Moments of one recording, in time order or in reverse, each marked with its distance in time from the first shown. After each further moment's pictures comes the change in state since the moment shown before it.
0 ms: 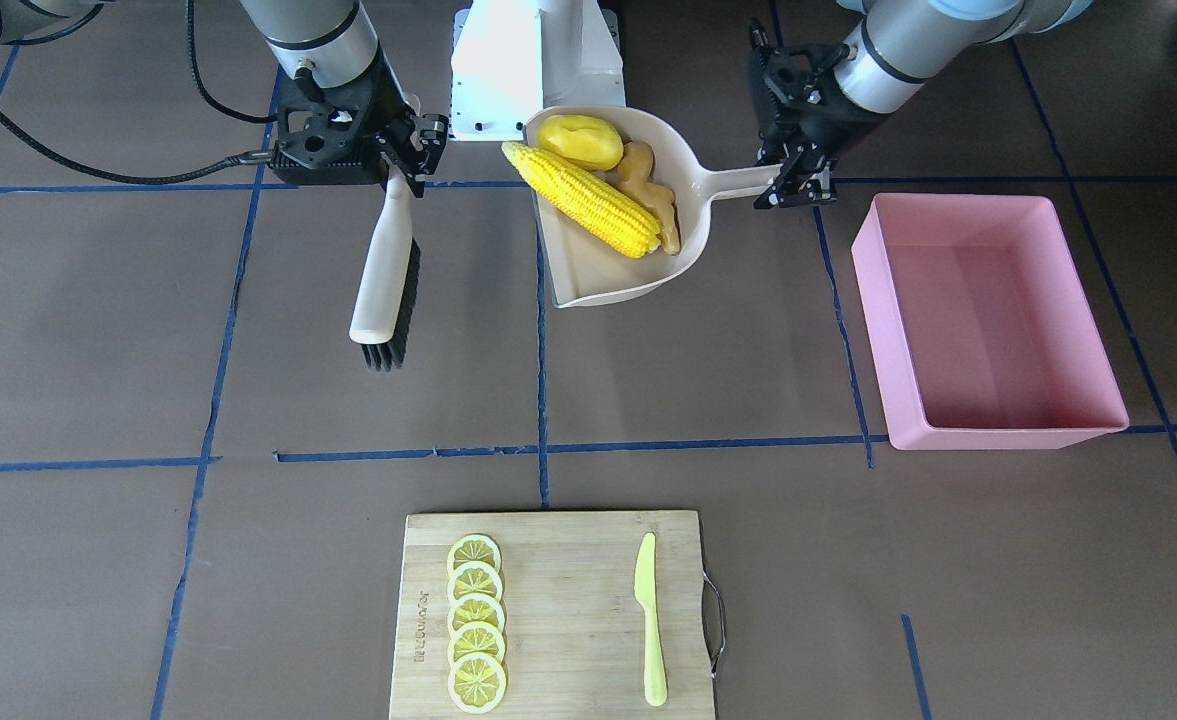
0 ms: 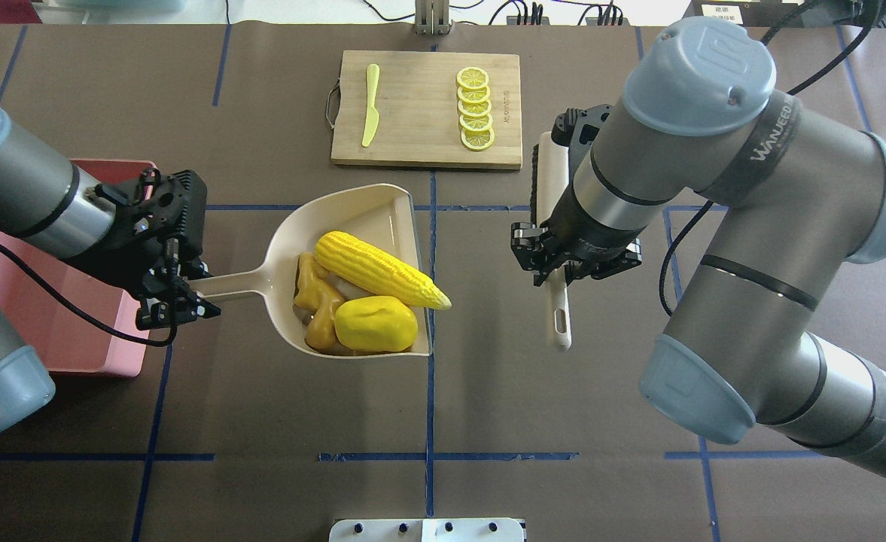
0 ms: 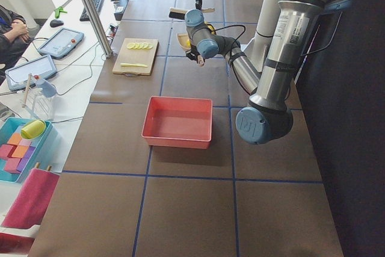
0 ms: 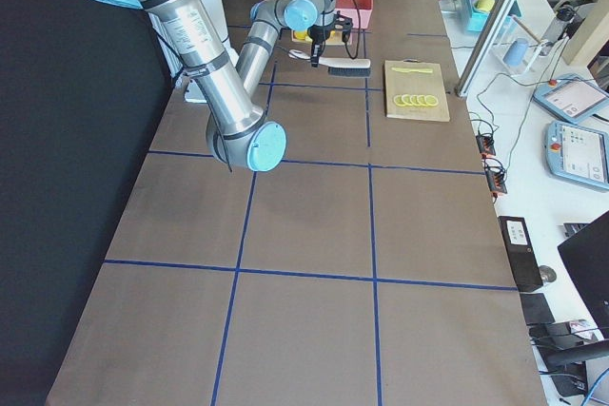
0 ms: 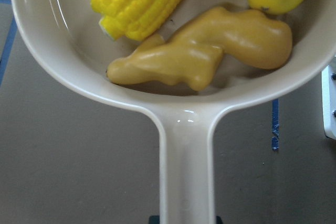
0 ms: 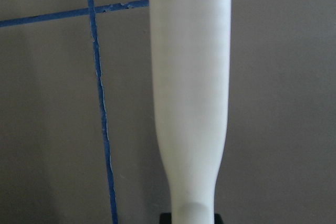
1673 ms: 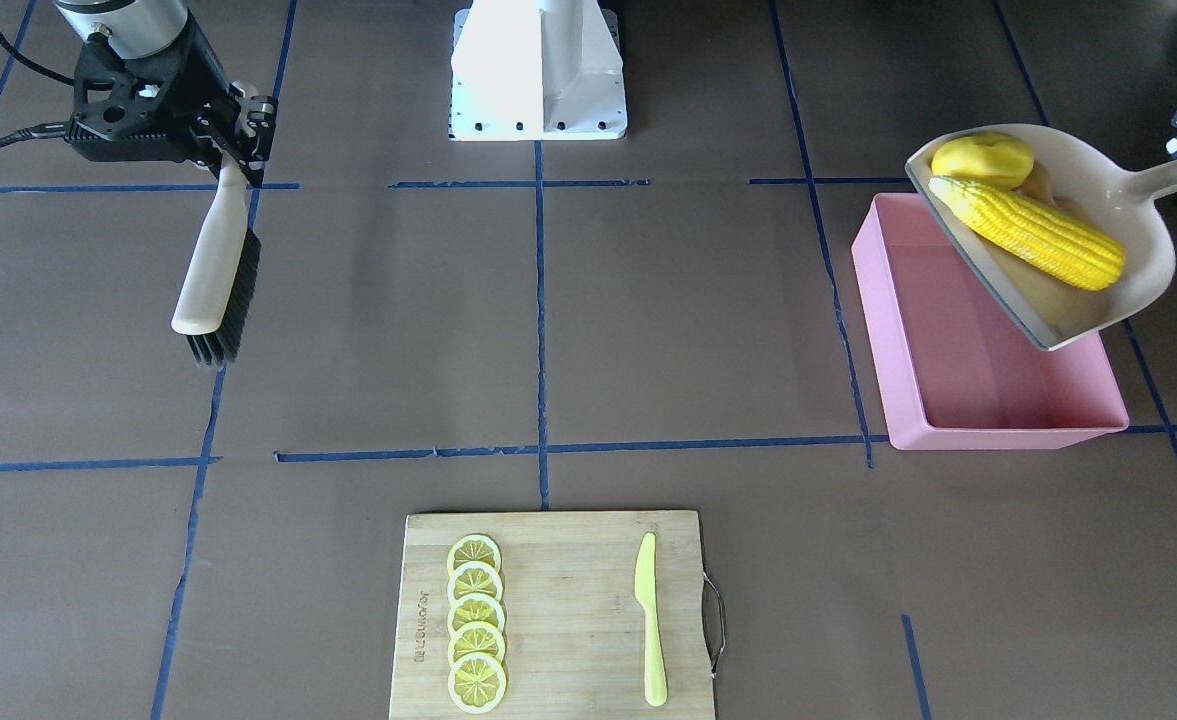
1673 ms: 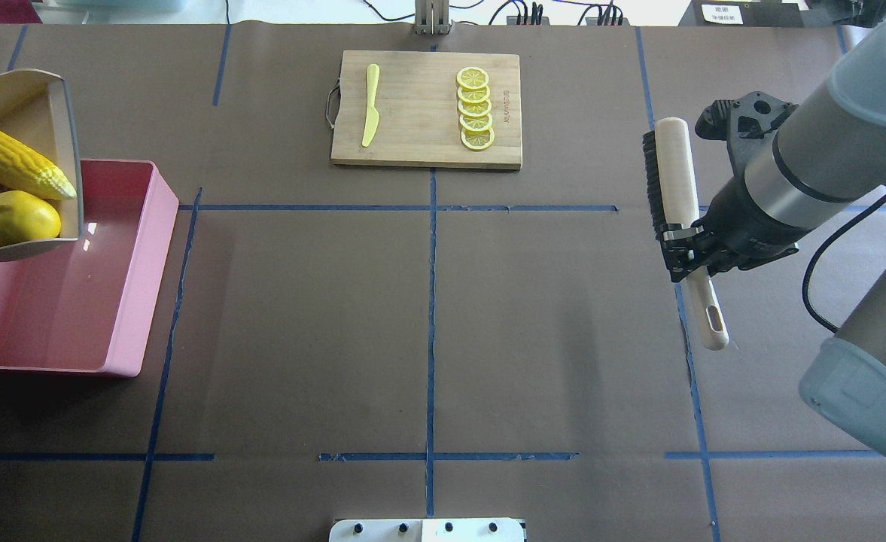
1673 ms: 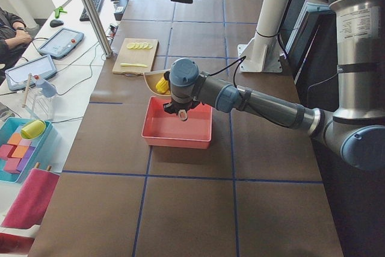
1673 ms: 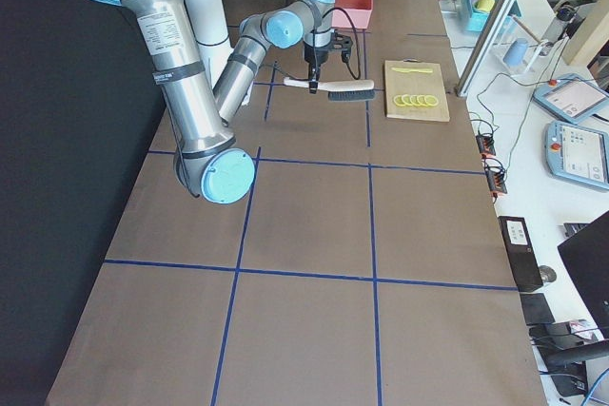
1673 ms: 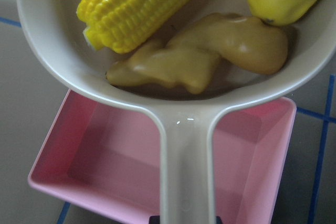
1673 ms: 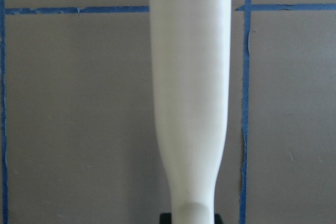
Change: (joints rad) left arm -0.702 0.386 0.133 -0.002 -0.267 0.625; right arm 0.125 -0.270 0.198 -0.082 0.000 -0.270
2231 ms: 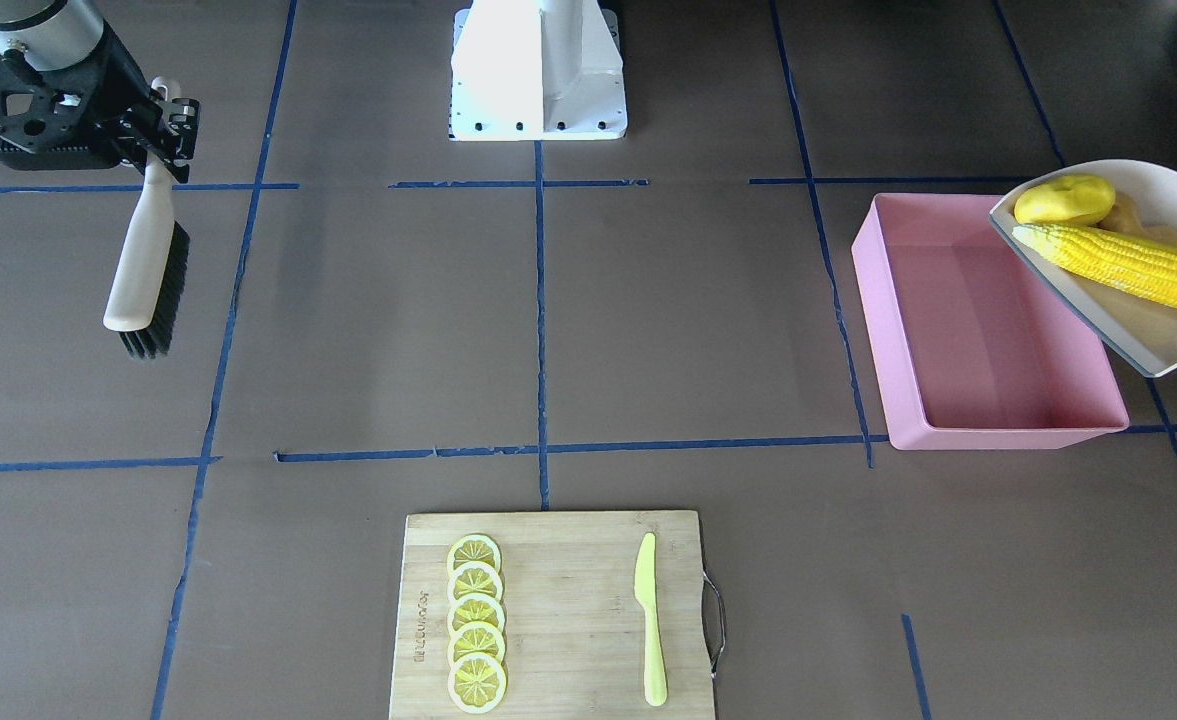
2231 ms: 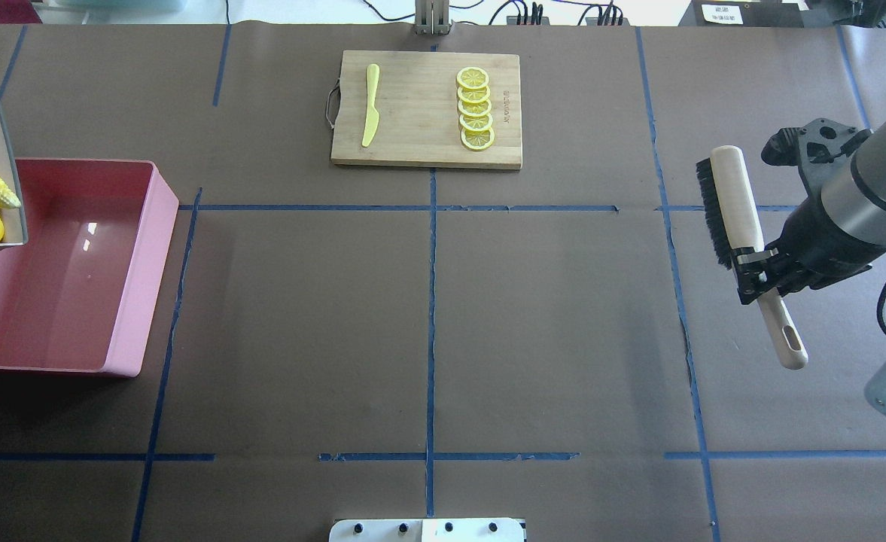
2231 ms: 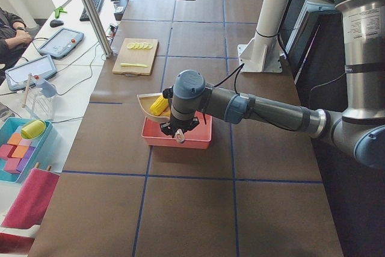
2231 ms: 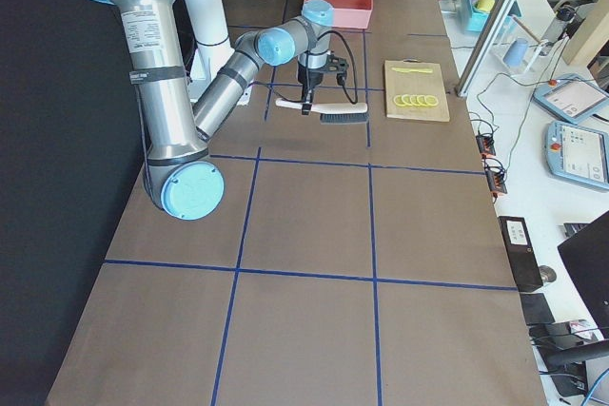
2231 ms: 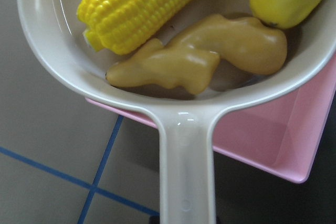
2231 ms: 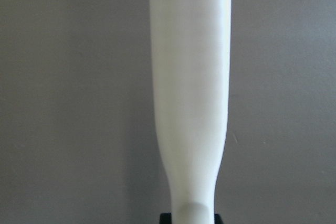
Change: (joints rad) left arm -0.056 0.047 0.007 0.000 0.225 0.072; right arm 0.072 -0.164 0.022 0.008 0.061 -0.143
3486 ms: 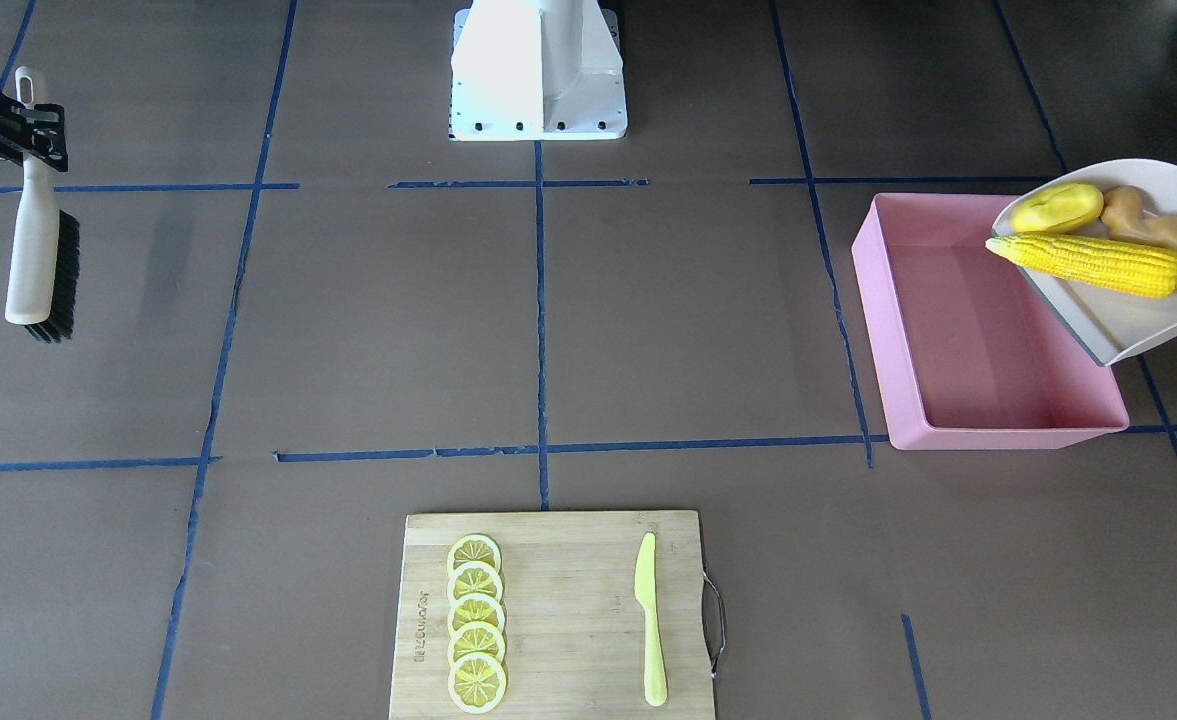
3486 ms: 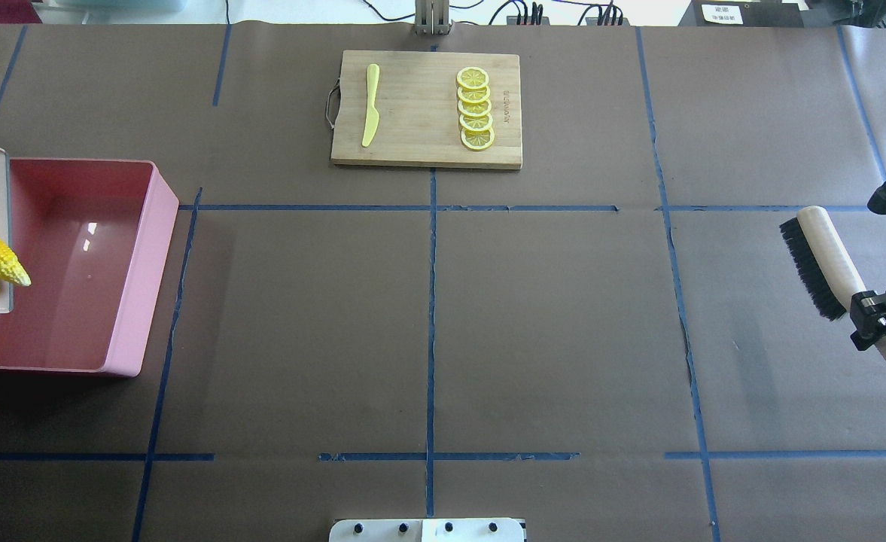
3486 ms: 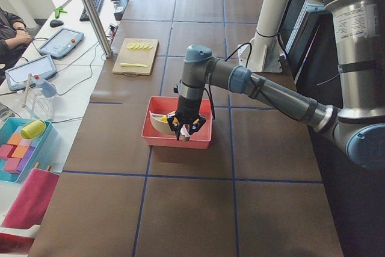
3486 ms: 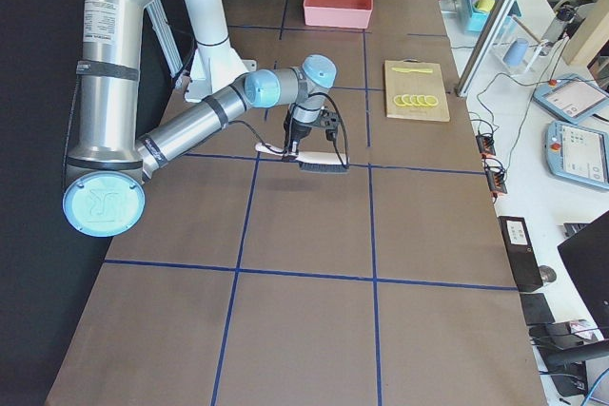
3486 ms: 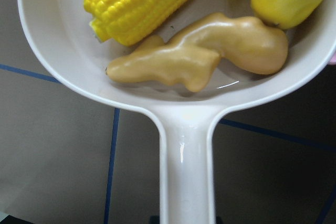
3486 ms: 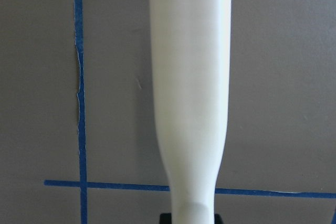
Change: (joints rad) left arm 0.225 0.005 -0.259 0.320 0.506 0.051; right arm 0.132 -0.259 -0.059 0.018 0.143 -0.337
